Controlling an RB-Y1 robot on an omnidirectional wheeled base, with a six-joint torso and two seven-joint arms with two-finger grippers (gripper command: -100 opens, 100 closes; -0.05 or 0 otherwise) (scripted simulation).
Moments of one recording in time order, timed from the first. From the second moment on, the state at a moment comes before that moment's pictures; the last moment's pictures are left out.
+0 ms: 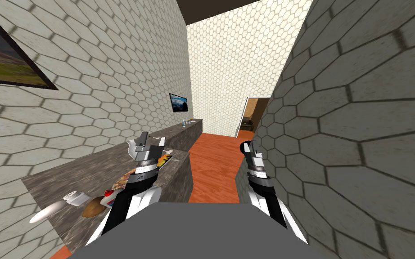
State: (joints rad) left arm 0.49 0.03 0.02 -2.37 0.11 -0.47 0.01; right arm 0.49 -0.02 -0.05 -2.24 0.11 -0.58 -0.01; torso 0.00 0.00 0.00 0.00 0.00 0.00
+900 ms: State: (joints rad) left arm 0.54 0.15 0.10 -2.39 0.17 -0.24 0.01; right arm 0.49 -0.02 -0.05 -2.24 0.11 -0.58 -0.01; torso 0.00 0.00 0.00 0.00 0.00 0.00
